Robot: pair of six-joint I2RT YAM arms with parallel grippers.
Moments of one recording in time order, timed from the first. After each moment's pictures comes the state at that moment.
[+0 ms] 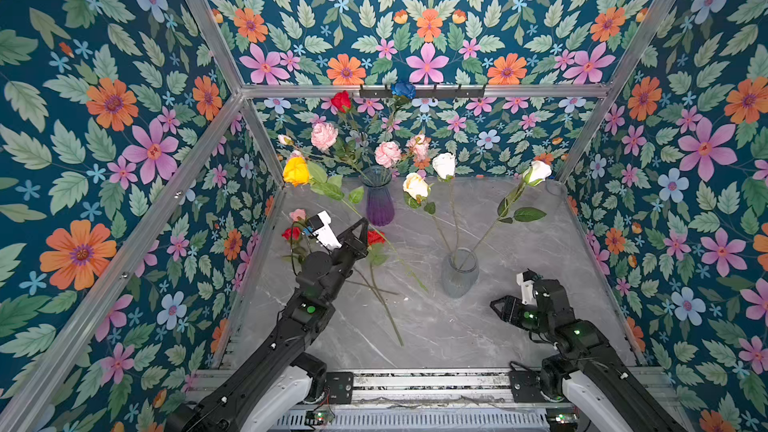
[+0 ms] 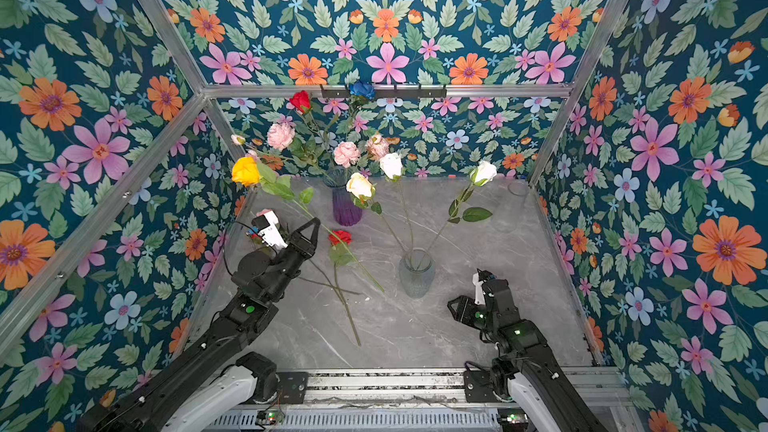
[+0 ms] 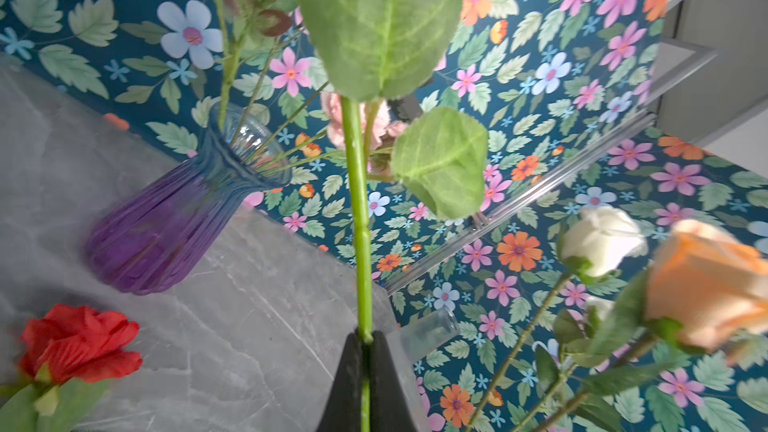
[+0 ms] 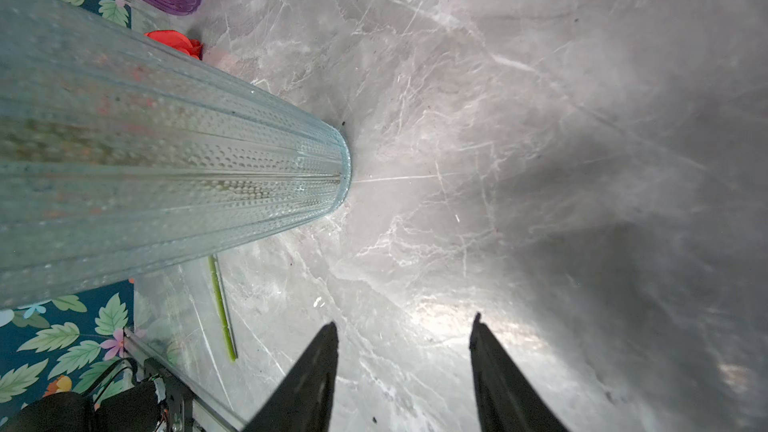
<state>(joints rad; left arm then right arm) -0.50 0.81 0.51 0.44 -0.07 -0.90 0.28 0.59 0.28 -0.52 -0.34 0.66</state>
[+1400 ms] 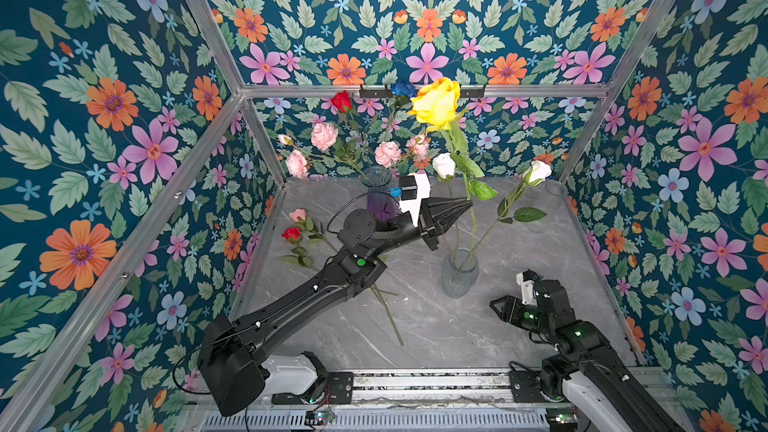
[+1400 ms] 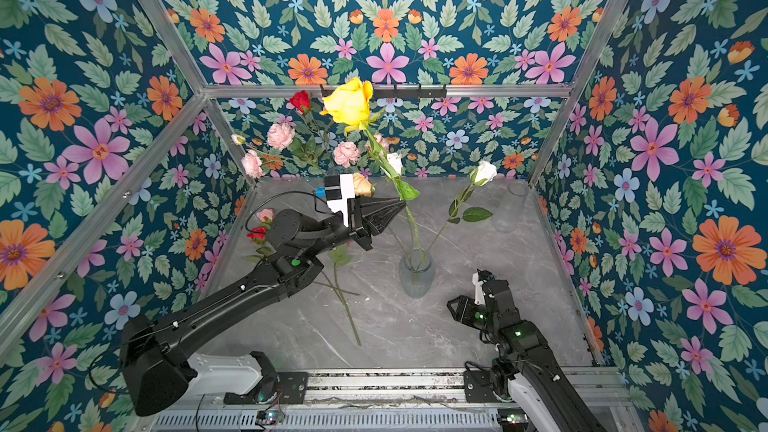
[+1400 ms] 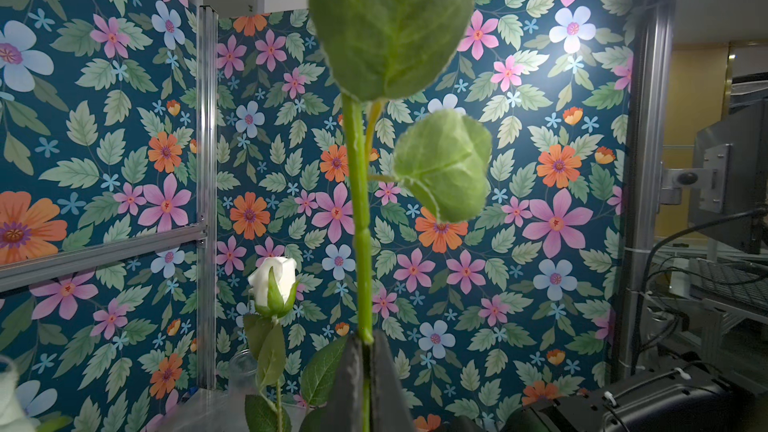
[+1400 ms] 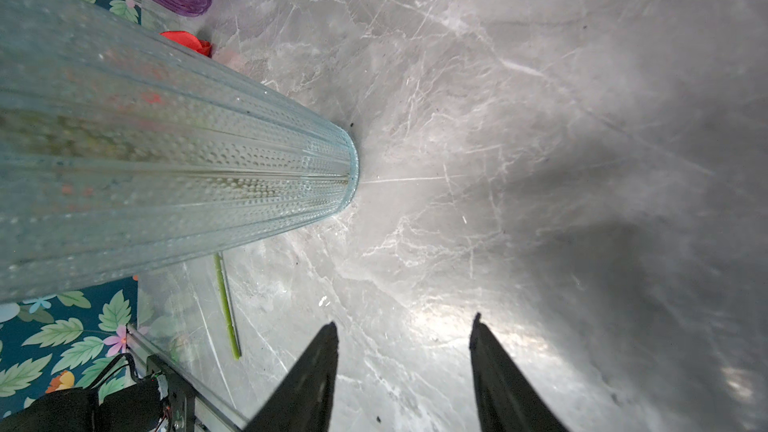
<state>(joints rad) -0.86 1.31 1.12 0.70 0.51 -0.31 0.29 0.58 0.28 -0.52 -0.34 0.66</state>
